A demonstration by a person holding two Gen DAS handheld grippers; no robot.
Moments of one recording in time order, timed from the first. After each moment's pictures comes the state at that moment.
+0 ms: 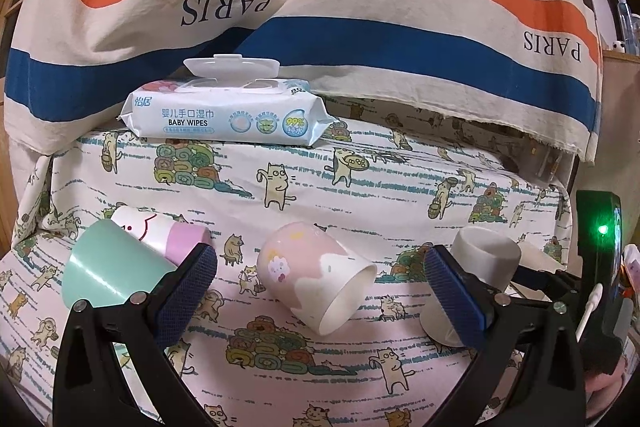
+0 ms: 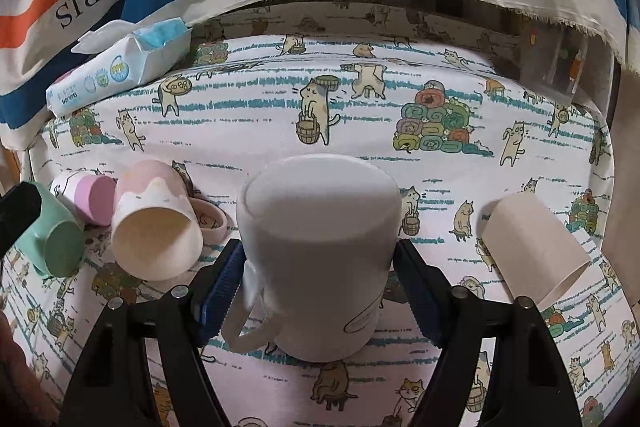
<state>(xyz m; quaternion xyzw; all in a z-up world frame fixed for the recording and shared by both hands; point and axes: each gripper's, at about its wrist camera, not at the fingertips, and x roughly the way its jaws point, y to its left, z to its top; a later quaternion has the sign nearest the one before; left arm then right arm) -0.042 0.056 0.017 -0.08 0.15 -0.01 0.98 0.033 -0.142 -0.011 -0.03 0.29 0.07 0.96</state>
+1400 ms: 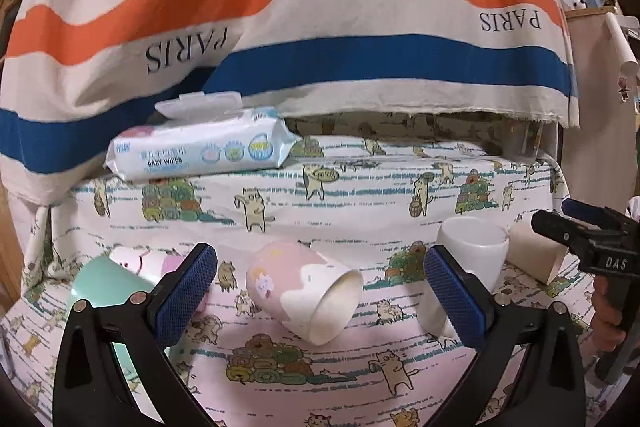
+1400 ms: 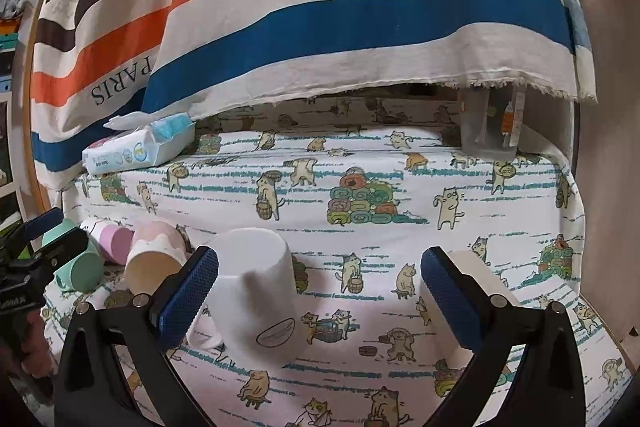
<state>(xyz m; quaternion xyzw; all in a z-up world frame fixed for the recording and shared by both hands) -0.052 0.029 0.013 0.00 0.11 -0.02 0.99 -0.014 -0.227 0.018 0.00 0.14 0.12 0.98</state>
